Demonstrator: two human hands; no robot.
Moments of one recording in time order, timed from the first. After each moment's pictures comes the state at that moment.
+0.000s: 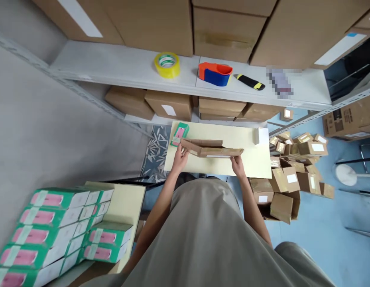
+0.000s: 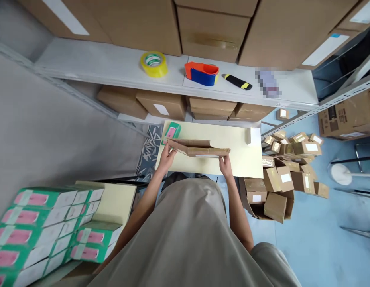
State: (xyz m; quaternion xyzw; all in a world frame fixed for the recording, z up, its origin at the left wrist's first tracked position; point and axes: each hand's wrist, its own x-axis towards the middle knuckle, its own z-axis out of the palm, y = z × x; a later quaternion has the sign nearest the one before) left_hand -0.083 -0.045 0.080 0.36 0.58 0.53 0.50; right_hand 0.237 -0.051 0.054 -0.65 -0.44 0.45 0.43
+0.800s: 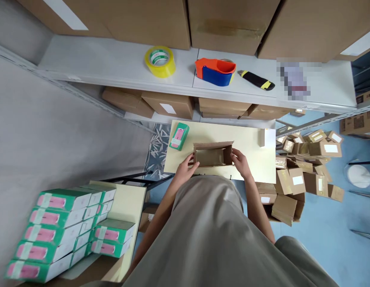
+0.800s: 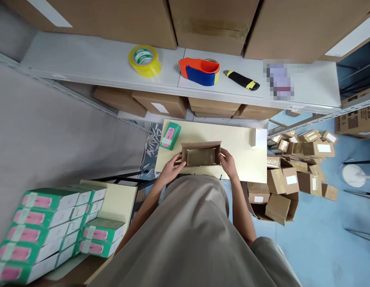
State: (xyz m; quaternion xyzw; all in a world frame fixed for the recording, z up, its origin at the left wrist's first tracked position) left_hand -0.064 -0.068 0.098 0.47 0.63 0.33 0.53; right_hand 0.259 -0.006 0.065 -0.61 -0.47 0.54 0.33
